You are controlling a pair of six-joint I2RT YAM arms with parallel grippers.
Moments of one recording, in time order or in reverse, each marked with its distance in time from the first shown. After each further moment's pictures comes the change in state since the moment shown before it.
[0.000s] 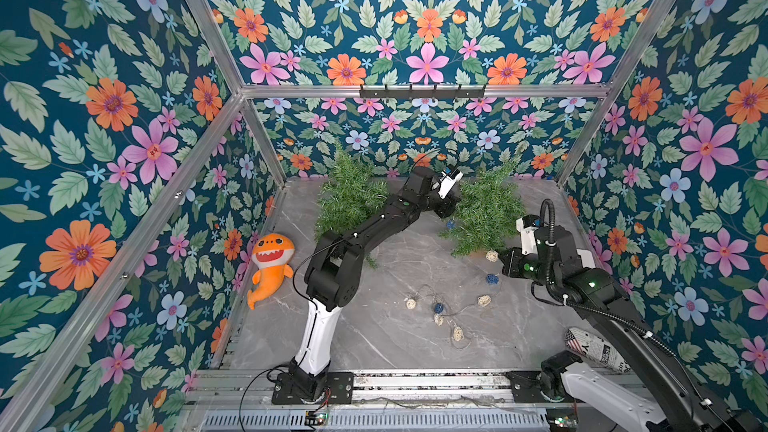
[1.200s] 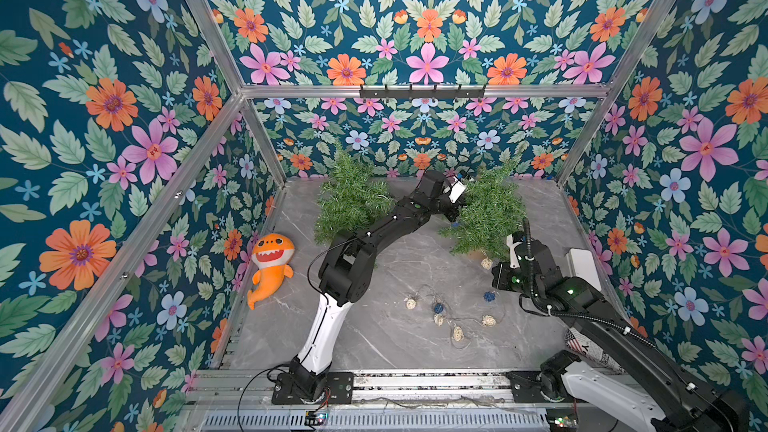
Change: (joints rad) left arm -0.044 0.126 0.110 0.006 0.022 0.019; right arm 0.124 -0.006 -0.202 0.112 0.103 0.132
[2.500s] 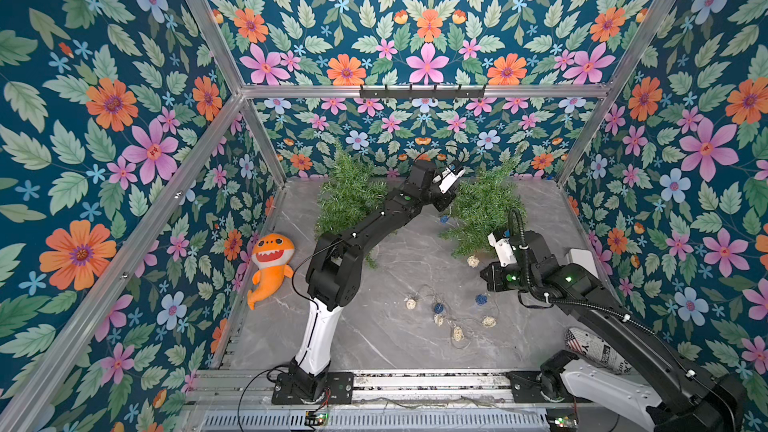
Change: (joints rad) left arm 0.040 -0.111 -0.014 -0.085 -0.154 0.169; right arm 0.030 0.084 0.141 -0.129 -0.200 -0.179
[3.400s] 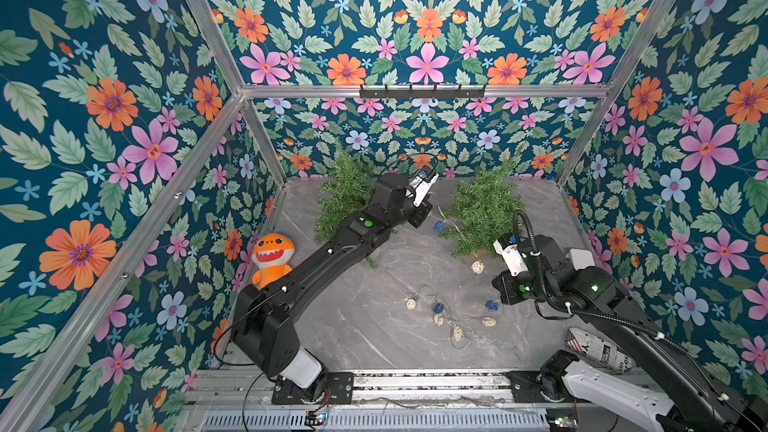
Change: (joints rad) left arm -0.020 -0.545 -0.451 -0.072 -0.210 -0.079; right arm 0.087 -0.058 0.134 -0.265 0.073 -0.075
